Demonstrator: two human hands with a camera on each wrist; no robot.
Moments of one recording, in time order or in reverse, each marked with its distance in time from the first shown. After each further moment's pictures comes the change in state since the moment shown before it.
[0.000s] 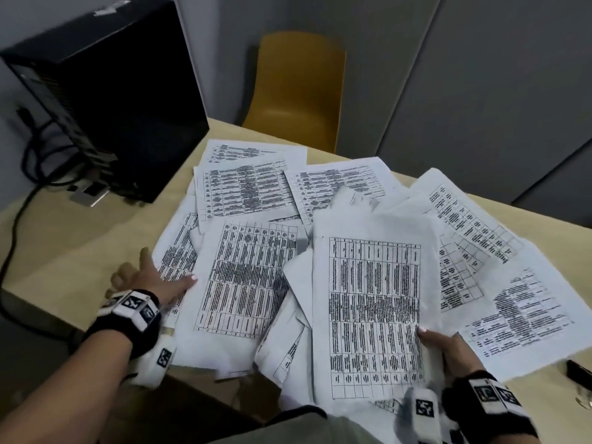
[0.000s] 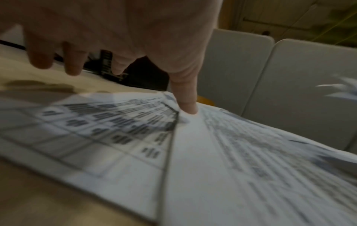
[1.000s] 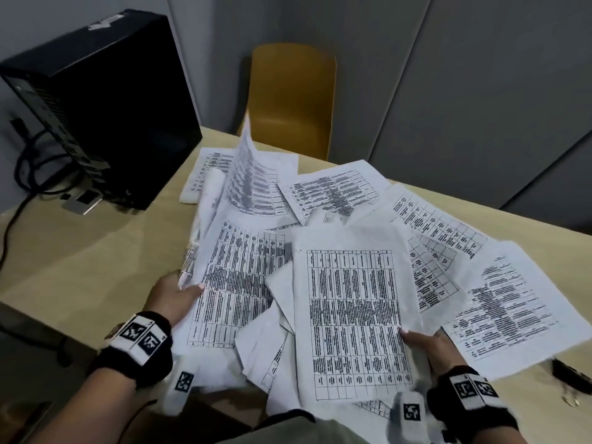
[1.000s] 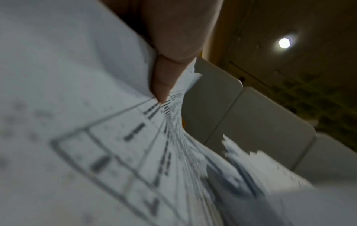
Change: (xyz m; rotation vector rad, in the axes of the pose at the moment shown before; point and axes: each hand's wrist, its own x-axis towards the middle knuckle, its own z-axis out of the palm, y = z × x) left_hand -0.054 0.033 0.016 -0.590 -0.035 0.172; right_hand -0.041 -0.025 0.020 -0.168 0.145 -0.045
